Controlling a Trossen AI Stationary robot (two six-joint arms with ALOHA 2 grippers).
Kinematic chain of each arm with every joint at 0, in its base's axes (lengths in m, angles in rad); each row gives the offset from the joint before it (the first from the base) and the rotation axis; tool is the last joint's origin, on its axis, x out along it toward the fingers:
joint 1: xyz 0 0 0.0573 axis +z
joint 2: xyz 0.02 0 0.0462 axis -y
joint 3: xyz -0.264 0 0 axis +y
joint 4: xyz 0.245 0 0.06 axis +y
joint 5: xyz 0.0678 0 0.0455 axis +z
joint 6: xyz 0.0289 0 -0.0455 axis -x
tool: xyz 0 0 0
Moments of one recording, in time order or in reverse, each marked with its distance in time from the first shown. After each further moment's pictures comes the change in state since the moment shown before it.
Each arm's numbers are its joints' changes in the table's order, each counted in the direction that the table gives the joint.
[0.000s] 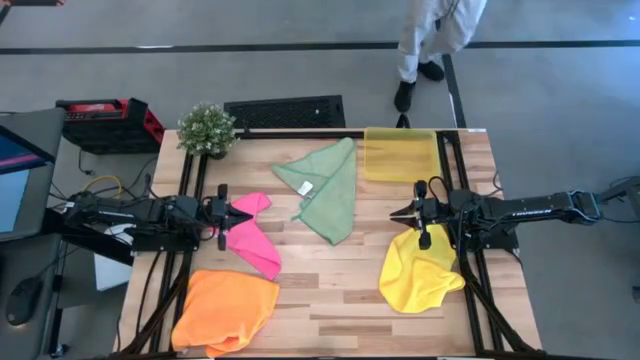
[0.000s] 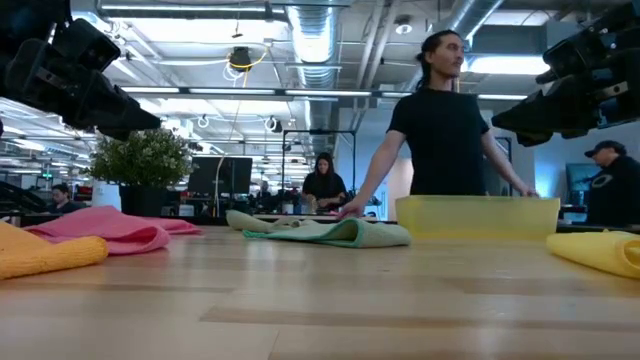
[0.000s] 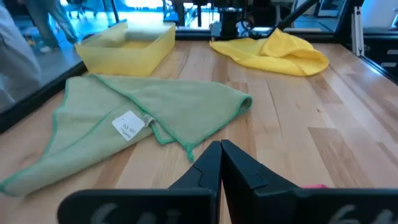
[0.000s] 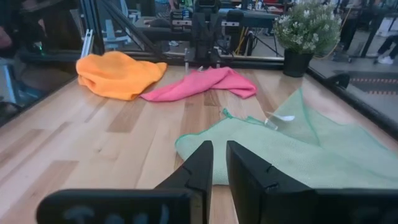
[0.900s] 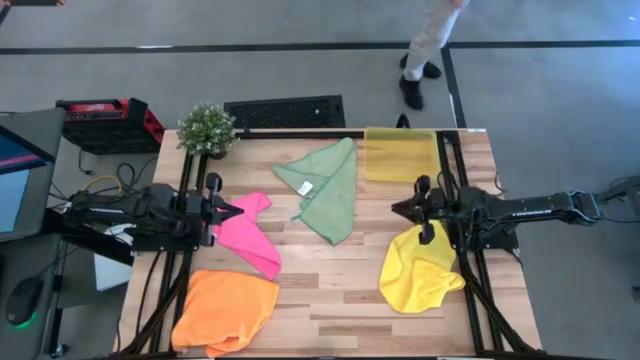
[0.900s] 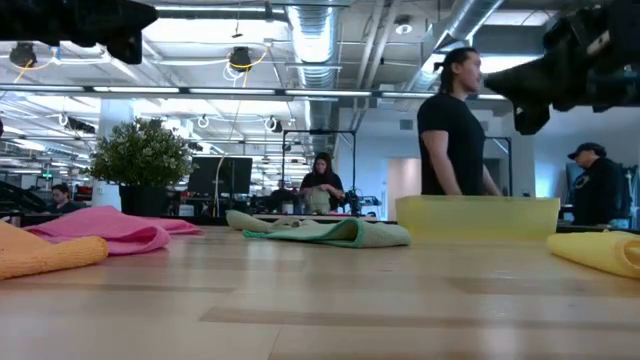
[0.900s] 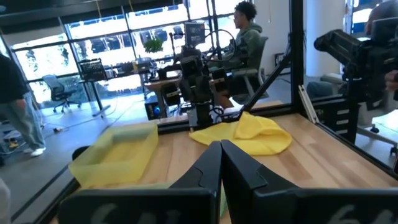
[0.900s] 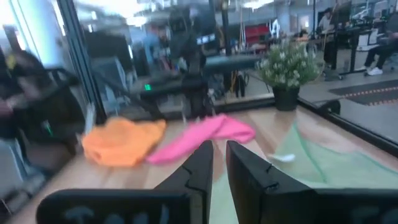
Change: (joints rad) left arm 0.000 -0.002 -0.192 -0.104 -0.135 -0.196; right arm -0.007 0.000 0.000 -0.225 -0.040 -0.235
